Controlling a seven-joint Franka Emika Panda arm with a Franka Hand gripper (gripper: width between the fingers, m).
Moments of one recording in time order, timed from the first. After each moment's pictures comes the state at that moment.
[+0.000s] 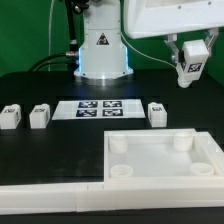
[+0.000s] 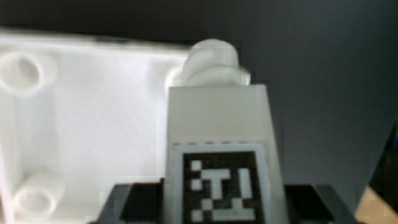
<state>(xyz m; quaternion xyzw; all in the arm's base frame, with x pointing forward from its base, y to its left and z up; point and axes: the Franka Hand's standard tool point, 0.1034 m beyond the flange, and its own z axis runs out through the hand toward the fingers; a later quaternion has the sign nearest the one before) 0.514 0.121 0.157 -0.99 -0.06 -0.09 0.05</state>
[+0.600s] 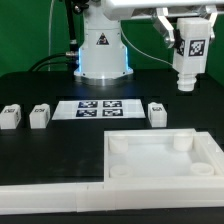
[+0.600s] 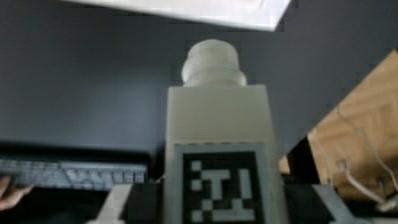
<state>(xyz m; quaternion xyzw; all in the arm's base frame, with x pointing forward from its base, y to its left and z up) 0.603 0.085 0.195 -0.93 -0.09 -0.35 0.02</state>
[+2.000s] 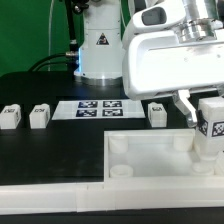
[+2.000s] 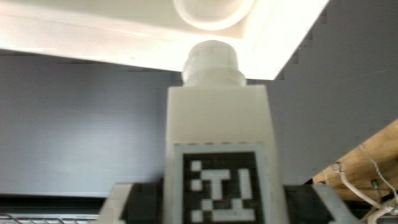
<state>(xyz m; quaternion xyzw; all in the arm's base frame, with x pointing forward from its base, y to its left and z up) 0.631 0.117 0.101 -0.94 -0.10 -0.31 0.04</state>
